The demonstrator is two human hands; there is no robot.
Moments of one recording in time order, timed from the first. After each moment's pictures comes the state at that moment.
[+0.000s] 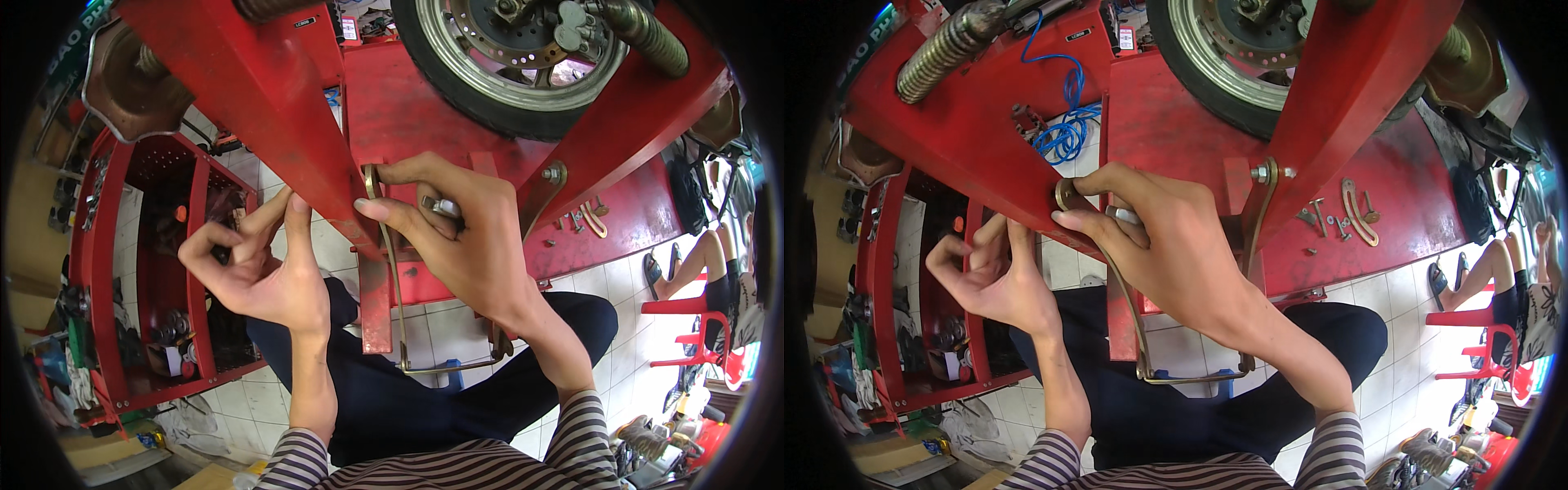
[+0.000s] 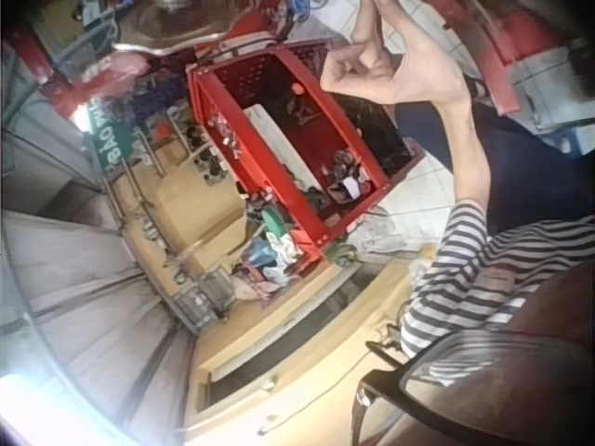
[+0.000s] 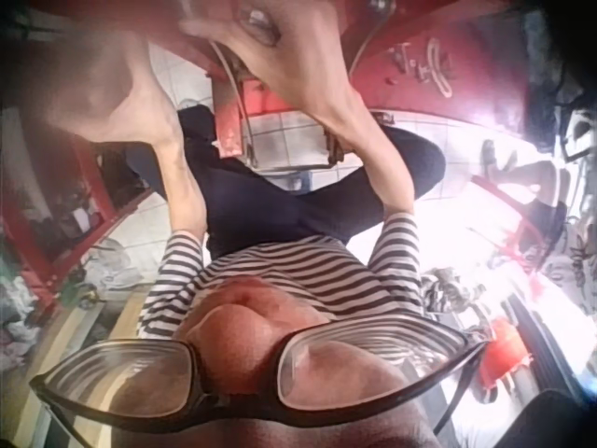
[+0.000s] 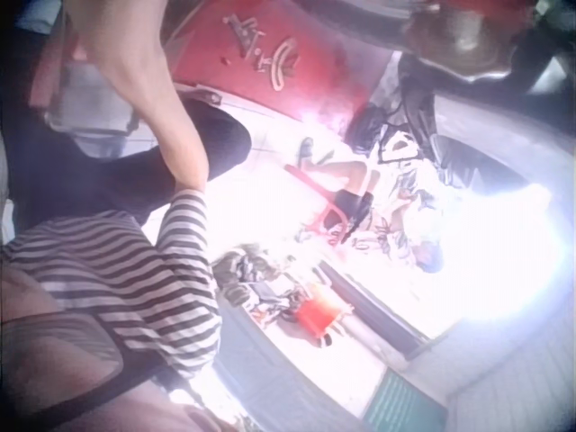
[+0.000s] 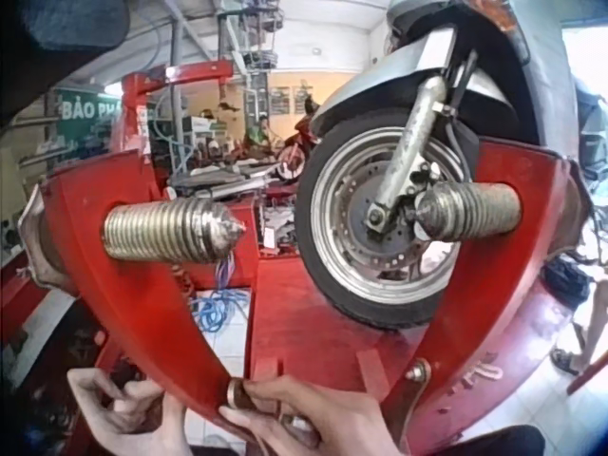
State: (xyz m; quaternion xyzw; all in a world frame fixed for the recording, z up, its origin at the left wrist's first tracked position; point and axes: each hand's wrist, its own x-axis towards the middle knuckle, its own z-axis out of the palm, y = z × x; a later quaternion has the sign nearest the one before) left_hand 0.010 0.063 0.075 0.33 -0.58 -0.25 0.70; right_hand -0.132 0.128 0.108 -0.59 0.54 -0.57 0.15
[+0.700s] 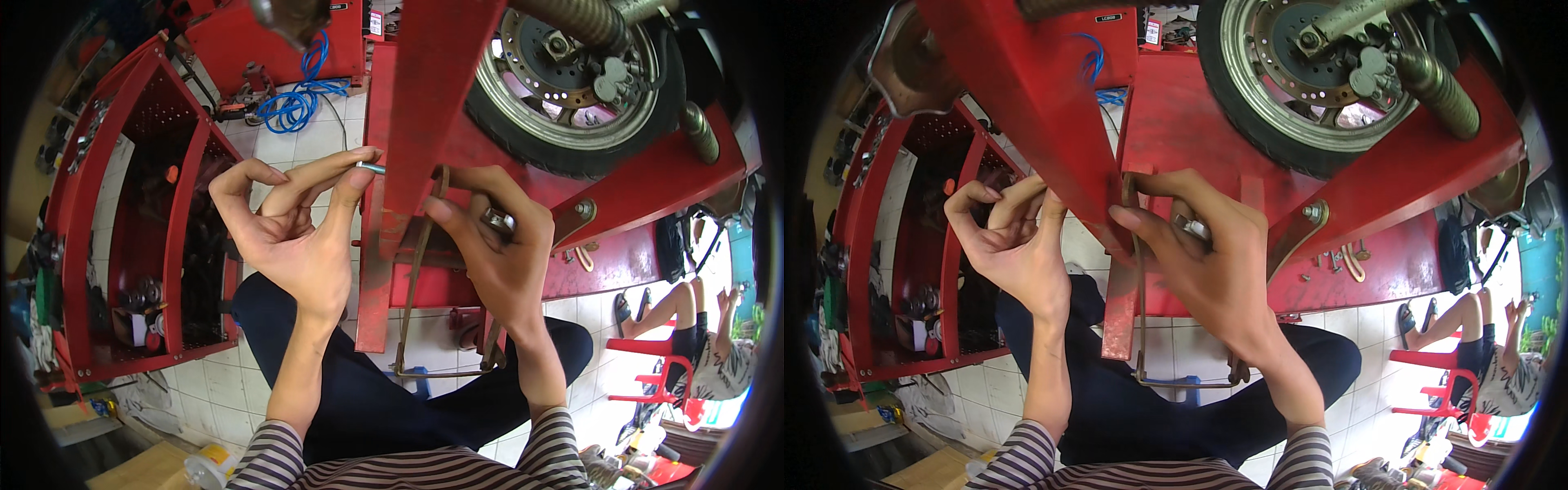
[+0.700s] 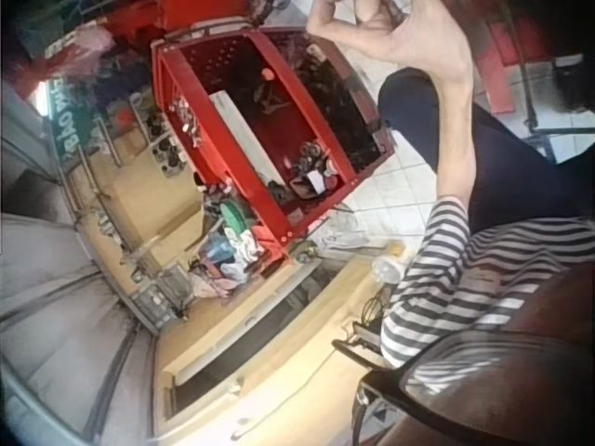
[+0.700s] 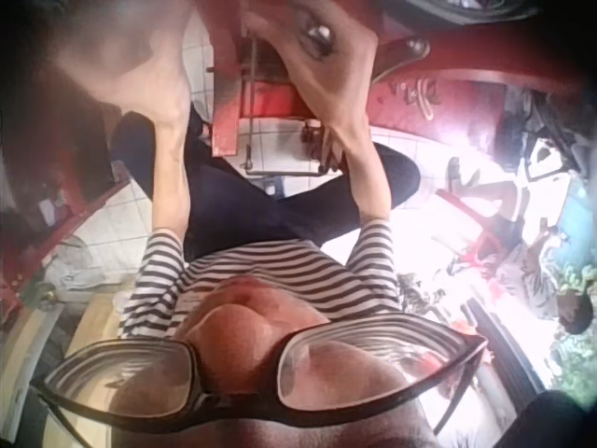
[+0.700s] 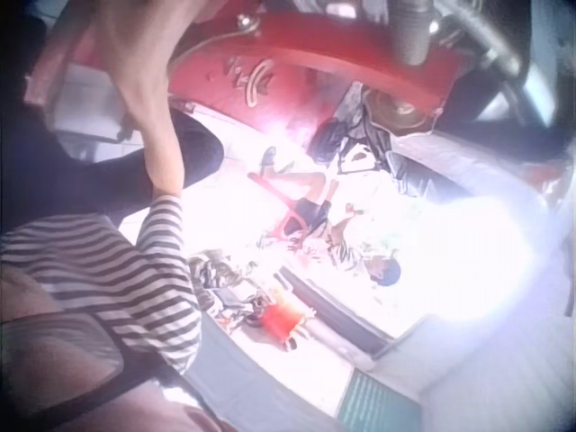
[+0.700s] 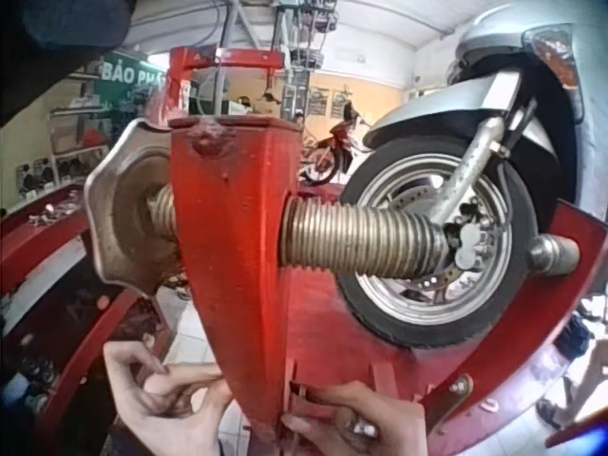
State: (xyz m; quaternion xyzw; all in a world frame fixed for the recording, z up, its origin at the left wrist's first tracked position) left_hand 0.012 0.052 0.078 0.24 -0.58 -0.35 0.69; right_hand -0.124 0.131 0.115 -0.57 0.62 -0.52 0.14
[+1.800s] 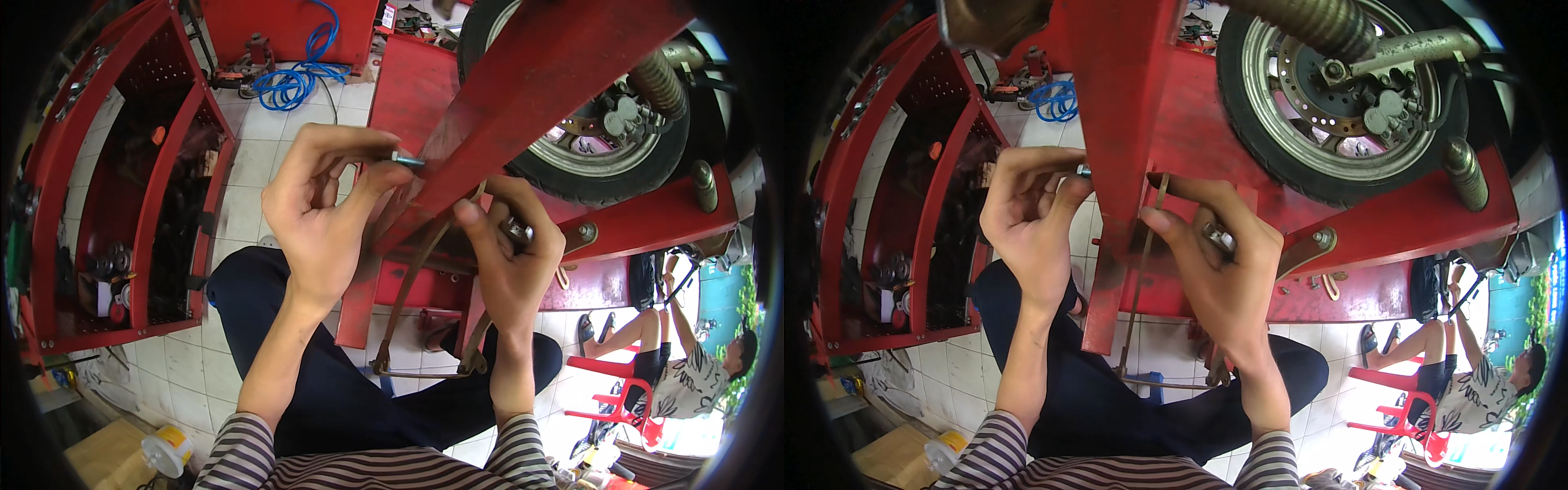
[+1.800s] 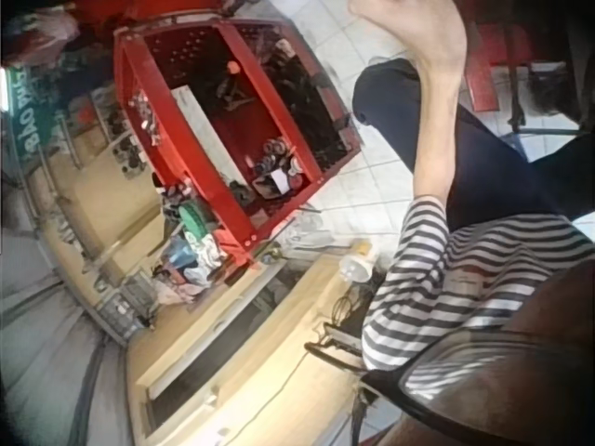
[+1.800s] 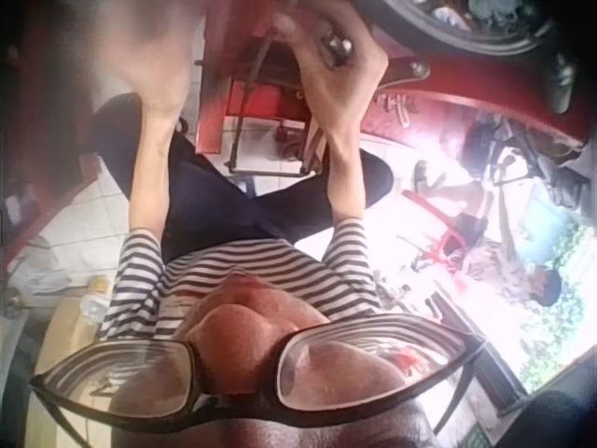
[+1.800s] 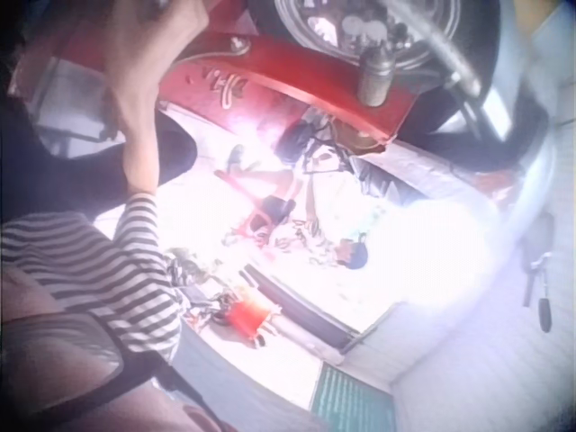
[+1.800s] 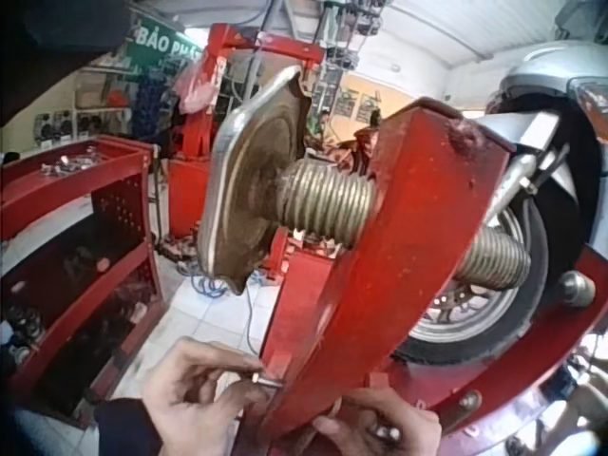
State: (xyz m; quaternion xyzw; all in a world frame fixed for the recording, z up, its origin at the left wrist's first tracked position) left_hand 0.013 0.050 0.075 0.19 -0.52 -0.46 0.69; right_hand -0.122 0.129 0.106 -0.56 0.63 -0.52 0.10
